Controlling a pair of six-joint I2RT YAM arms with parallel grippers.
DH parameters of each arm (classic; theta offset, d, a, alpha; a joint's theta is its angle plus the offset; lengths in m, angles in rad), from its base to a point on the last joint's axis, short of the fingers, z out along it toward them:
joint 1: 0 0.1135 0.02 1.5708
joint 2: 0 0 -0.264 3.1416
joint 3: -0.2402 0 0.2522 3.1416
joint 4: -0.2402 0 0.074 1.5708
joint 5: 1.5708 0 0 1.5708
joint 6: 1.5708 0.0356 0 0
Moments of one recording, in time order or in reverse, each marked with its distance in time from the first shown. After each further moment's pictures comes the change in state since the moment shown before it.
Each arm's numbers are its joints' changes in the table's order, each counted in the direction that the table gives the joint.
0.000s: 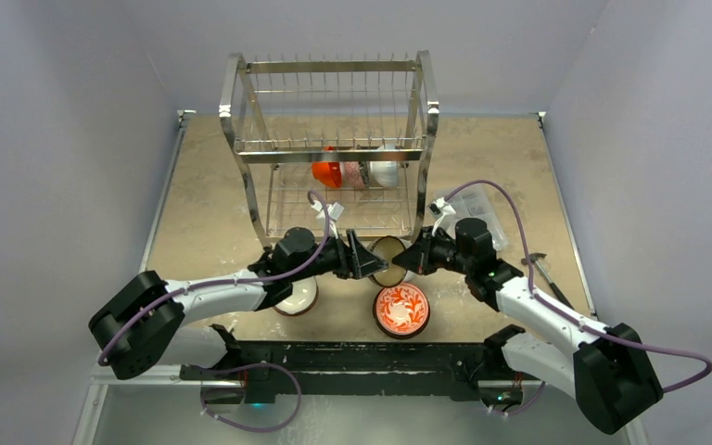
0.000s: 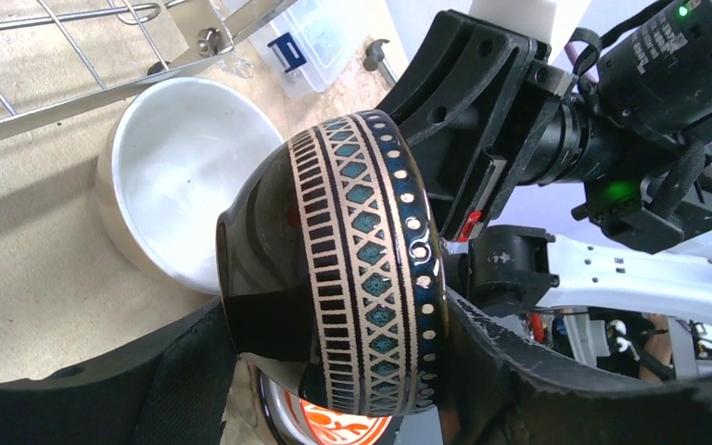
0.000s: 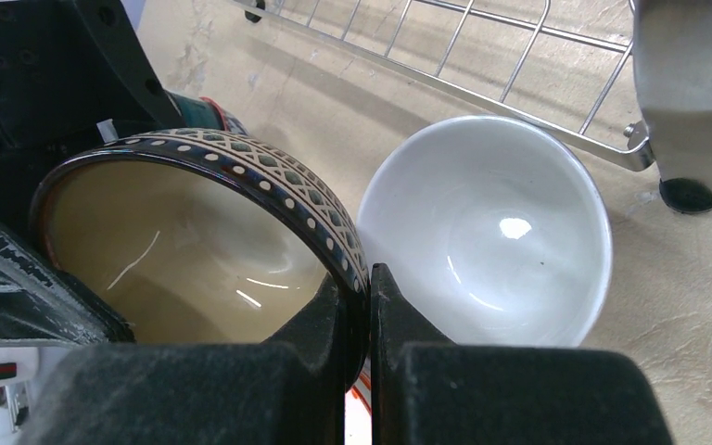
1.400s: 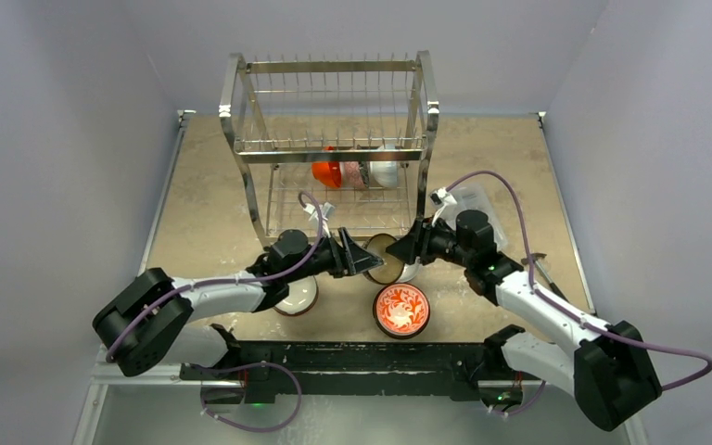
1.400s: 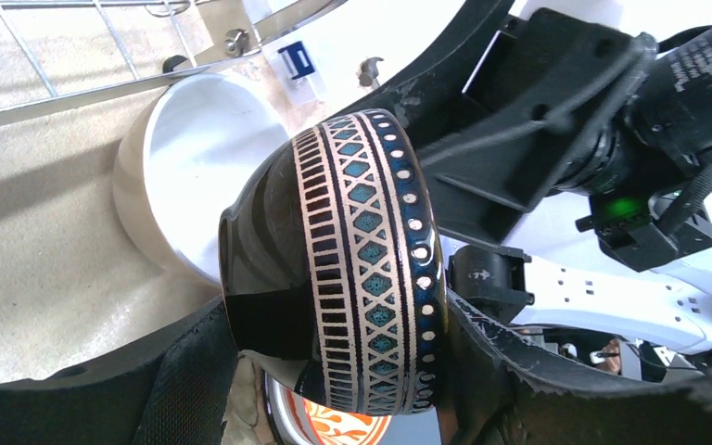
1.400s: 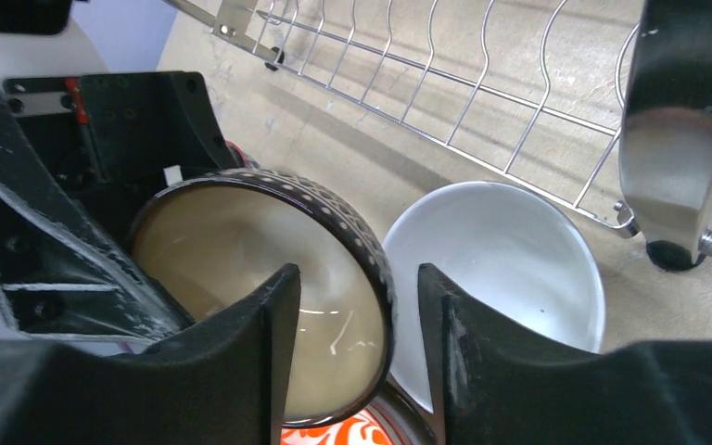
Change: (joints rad) left arm 0.047 -0.034 0.061 0.110 0.023 -0.122; right arm -0.001 -0.019 -0.061 0.023 0.026 -0.002
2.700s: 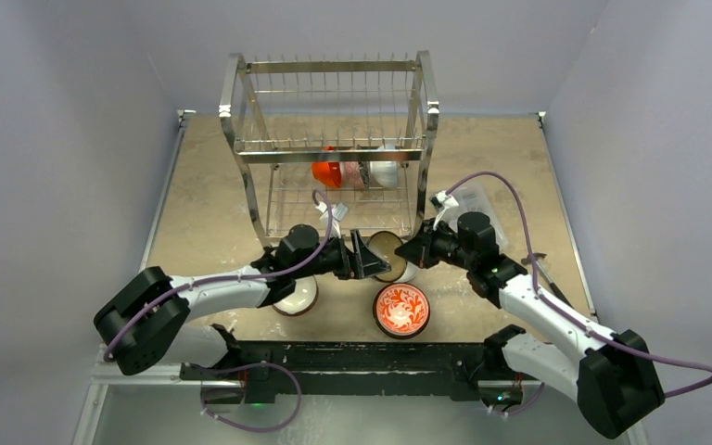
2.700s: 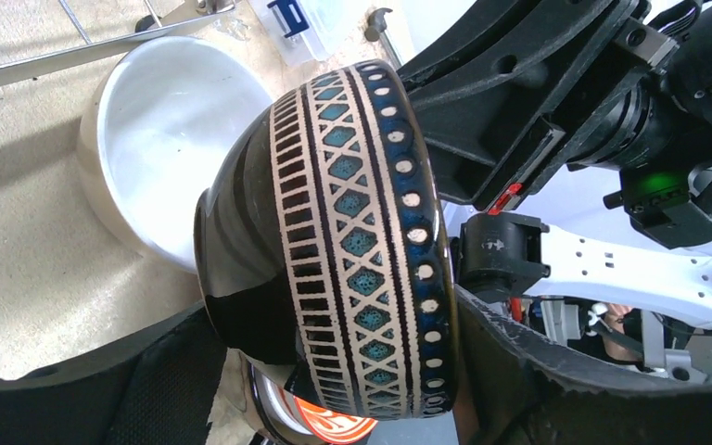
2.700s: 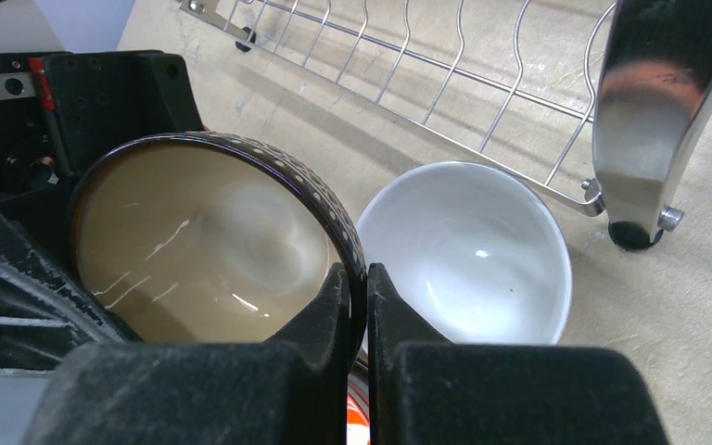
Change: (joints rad) left arm -0.040 -0.001 -0.087 -0.160 0.034 0.072; right arm 0.001 0.044 -0.001 -0.080 0.029 -0.073
